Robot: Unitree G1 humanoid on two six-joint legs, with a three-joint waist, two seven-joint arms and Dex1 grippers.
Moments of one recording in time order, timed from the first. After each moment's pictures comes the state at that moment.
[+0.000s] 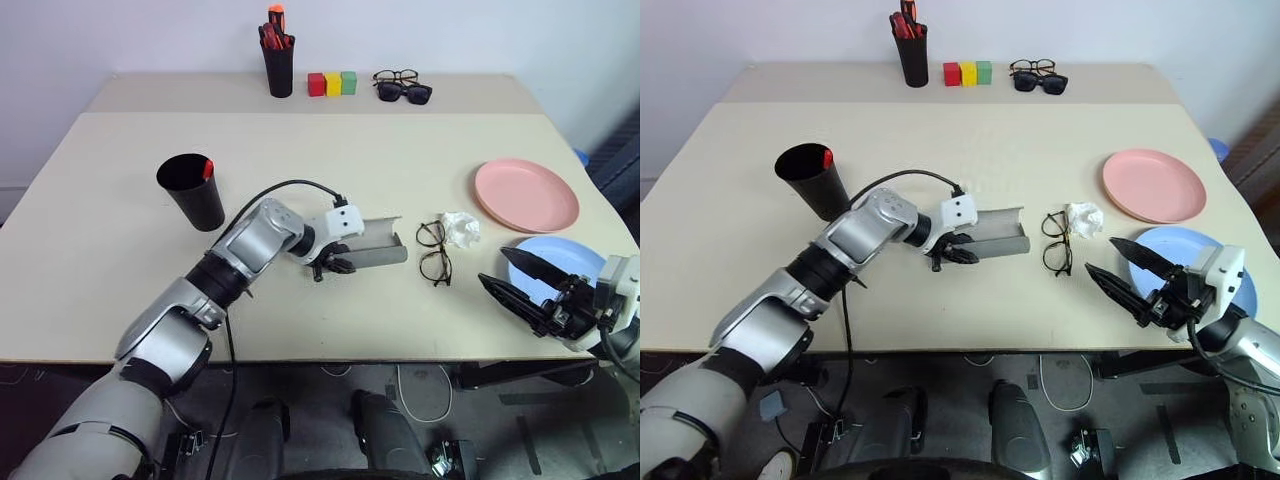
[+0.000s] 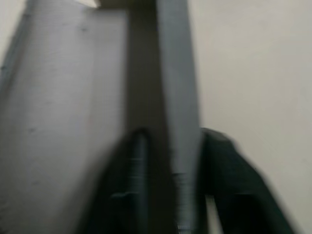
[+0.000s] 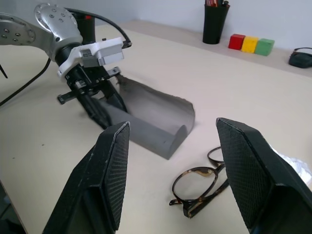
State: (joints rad) left arm -0.98 0.32 -0.61 0.41 -0.07 0.57 -1.04; right arm 0.24 -0.64 -0.52 -0.37 0.69 0.21 0.96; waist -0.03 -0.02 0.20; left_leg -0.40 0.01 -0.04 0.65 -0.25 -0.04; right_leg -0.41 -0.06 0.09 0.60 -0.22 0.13
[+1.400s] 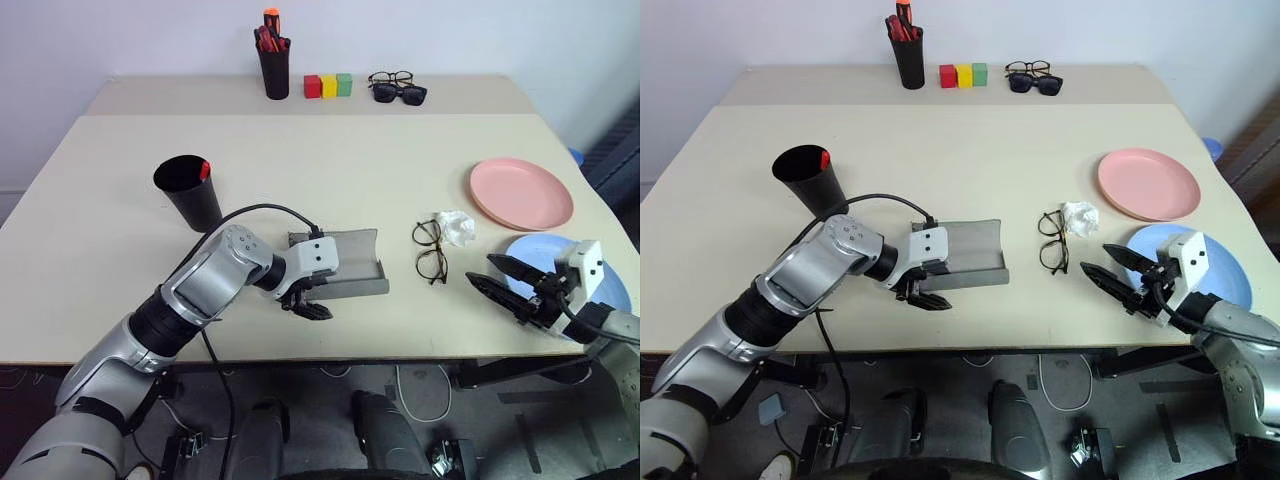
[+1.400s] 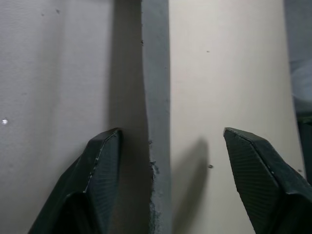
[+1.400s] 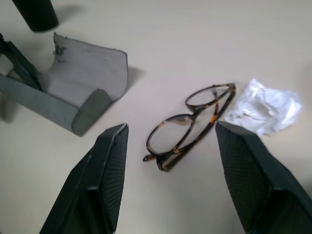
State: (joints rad) left arm -0.74 0.58 -0.57 -0.19 -0.10 0.90 -1.12; right arm 0.08 -0.74 -0.40 -0.20 0.64 0.47 0.88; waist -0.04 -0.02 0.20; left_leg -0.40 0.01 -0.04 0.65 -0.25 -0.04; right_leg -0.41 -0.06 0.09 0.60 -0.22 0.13
